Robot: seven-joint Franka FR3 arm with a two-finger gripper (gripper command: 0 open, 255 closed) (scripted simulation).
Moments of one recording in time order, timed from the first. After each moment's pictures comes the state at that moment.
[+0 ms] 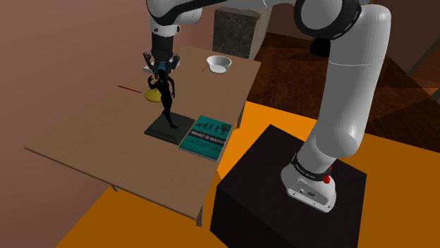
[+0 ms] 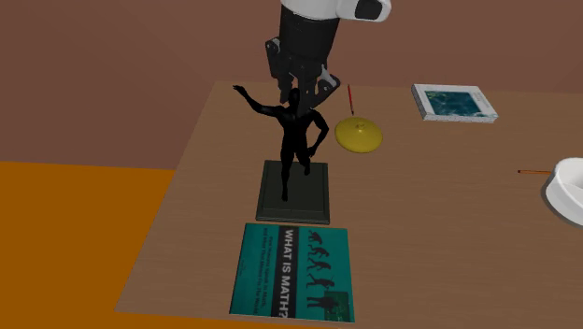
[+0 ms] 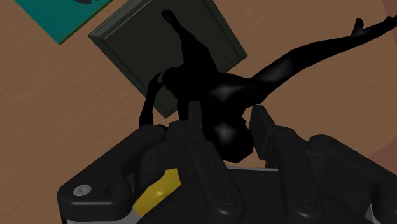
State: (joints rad) arm 0.06 0.33 0.12 -1.61 0.12 2.01 0.51
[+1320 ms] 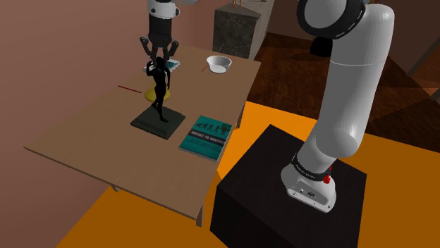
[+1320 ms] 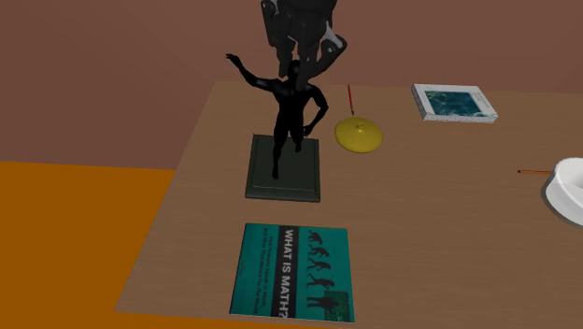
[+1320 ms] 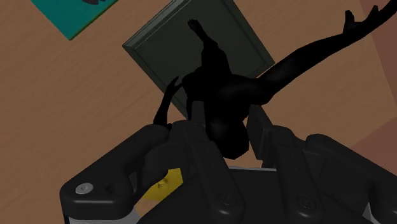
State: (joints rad) arm 0.06 0.31 0.13 -1.49 0.12 1.87 0.53
